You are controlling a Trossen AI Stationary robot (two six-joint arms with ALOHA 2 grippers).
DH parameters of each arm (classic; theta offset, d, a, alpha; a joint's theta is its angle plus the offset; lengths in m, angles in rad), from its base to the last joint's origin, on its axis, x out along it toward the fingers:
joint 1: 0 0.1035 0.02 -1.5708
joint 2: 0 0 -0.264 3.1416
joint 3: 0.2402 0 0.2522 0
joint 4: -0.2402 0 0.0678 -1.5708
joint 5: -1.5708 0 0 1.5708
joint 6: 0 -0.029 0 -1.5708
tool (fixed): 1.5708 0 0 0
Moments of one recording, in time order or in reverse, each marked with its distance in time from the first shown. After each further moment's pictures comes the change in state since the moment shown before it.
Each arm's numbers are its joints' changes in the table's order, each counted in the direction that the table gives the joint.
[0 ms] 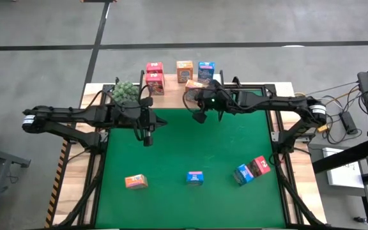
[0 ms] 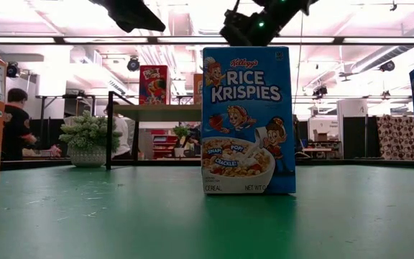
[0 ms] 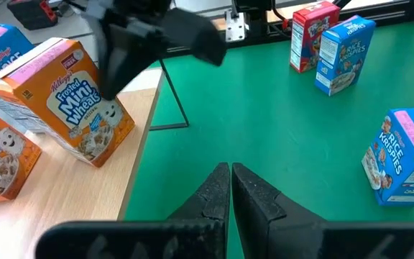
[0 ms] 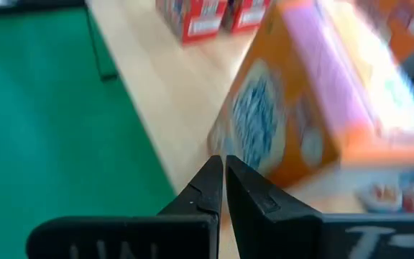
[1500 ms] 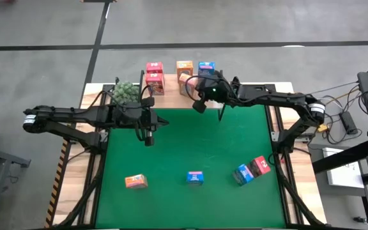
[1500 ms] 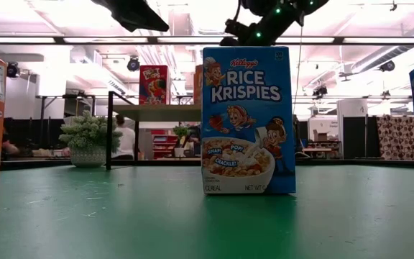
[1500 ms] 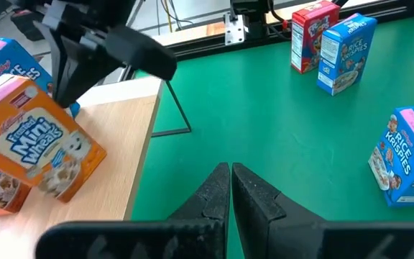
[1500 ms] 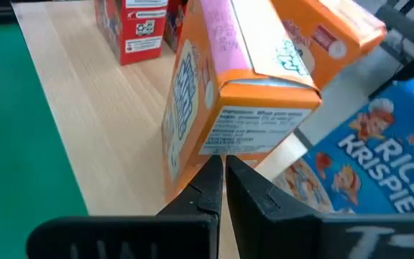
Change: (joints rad) left arm 0.000 0.015 -0.003 0.032 0.001 -0.042; right arm -0.099 0.015 0.001 0.082 0.004 0.093
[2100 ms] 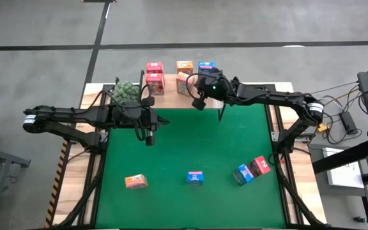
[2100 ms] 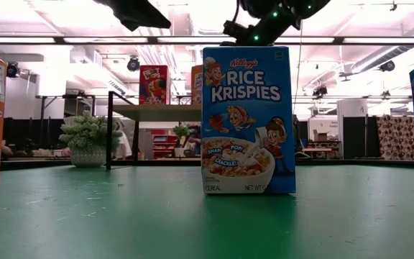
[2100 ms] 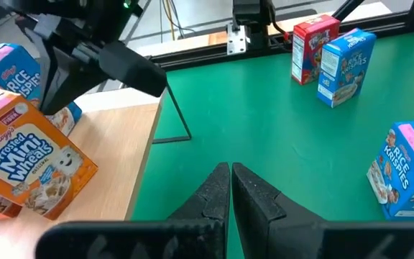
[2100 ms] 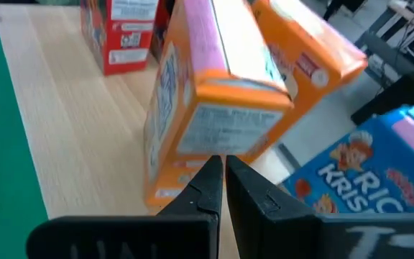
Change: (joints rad) left arm 0.000 0.000 -0.002 0.031 0.000 0.025; right arm -0.018 0.008 0.000 0.047 -0.006 0.080
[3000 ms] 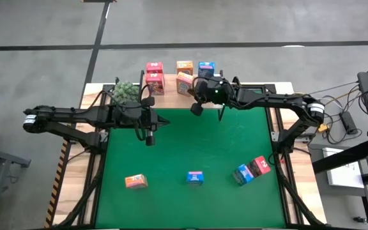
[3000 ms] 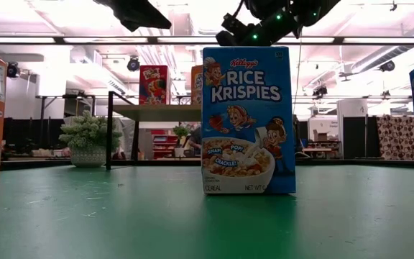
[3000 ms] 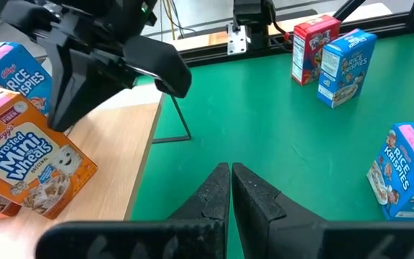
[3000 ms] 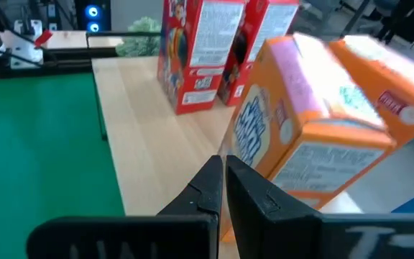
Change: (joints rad) left arm 0.000 0.002 -0.002 0.004 0.000 0.002; right arm 0.014 -0.007 -0.097 0.231 0.186 -0.024
